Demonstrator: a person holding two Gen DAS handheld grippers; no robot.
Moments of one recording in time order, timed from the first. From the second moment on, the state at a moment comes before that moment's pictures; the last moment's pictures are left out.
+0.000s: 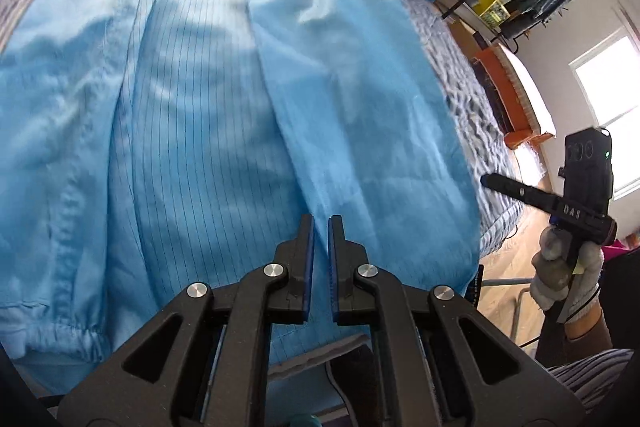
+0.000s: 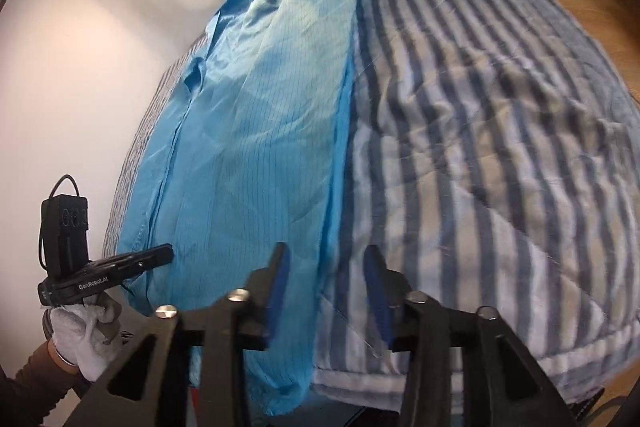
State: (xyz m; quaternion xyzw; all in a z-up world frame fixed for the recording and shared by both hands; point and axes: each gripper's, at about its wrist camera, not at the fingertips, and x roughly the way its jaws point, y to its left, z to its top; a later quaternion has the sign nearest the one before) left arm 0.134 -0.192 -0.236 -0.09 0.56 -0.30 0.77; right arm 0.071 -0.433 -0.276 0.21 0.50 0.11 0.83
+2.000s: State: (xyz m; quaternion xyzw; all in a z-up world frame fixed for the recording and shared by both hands) left arm 0.294 -0.233 -0.203 -0.13 0.47 -0.22 0.85; right arm 0.079 -0.420 -0.323 0.28 0.50 0.18 0.80
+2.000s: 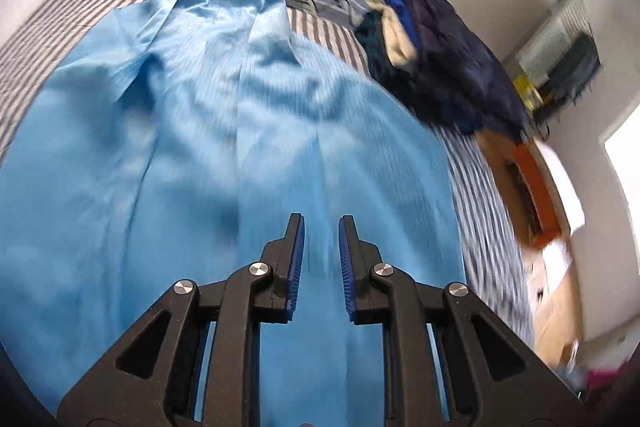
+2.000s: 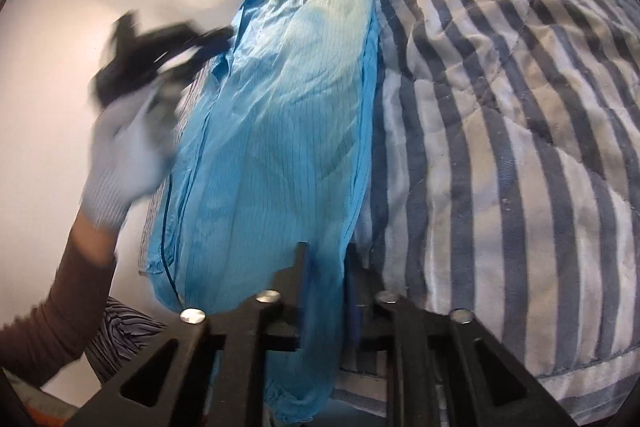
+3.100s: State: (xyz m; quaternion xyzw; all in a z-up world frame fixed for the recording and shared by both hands) left arm 0.143 -0.029 -0.099 -0.18 0.40 -0.22 0.87; right arm 0.104 -0.281 -0.222 -0.04 0.51 0.08 0.85
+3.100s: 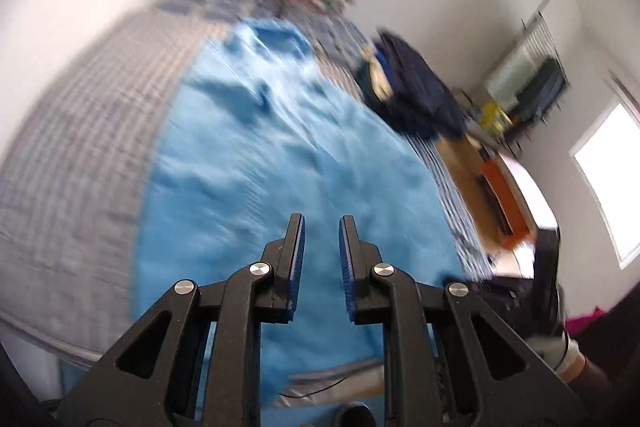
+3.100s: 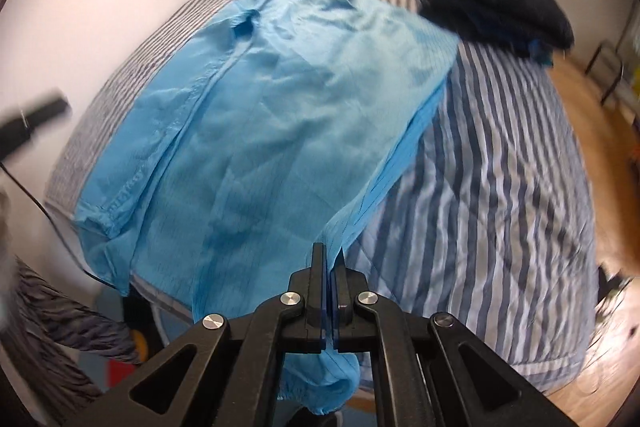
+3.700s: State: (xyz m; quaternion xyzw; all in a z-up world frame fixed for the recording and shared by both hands) left arm 0.154 0.097 -0.111 -0.30 0.35 -0.12 0.88; right arm 0.103 -0.107 -0.256 -0.25 0.48 0.18 0.82
